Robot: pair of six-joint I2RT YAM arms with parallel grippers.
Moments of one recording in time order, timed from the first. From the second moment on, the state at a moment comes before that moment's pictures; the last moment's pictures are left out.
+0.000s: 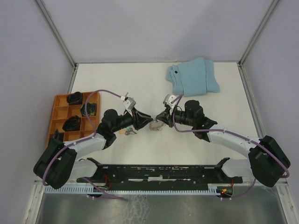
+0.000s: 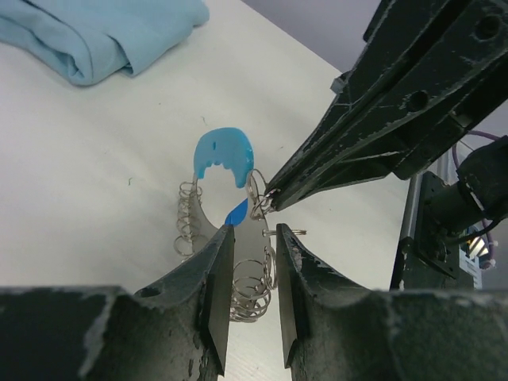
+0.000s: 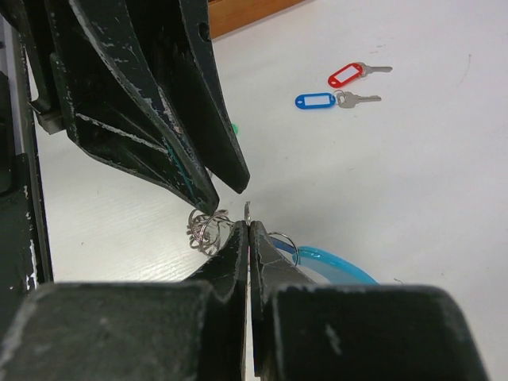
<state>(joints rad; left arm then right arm) -0.54 1.23 0.37 0.80 0.54 -0.35 0.70 1.27 0.64 0.37 -0.46 -0.09</state>
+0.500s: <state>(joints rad) -0.53 1.23 0.41 0.79 0.67 -0.23 0.69 1.27 0.64 0.36 -0.50 -0.11</state>
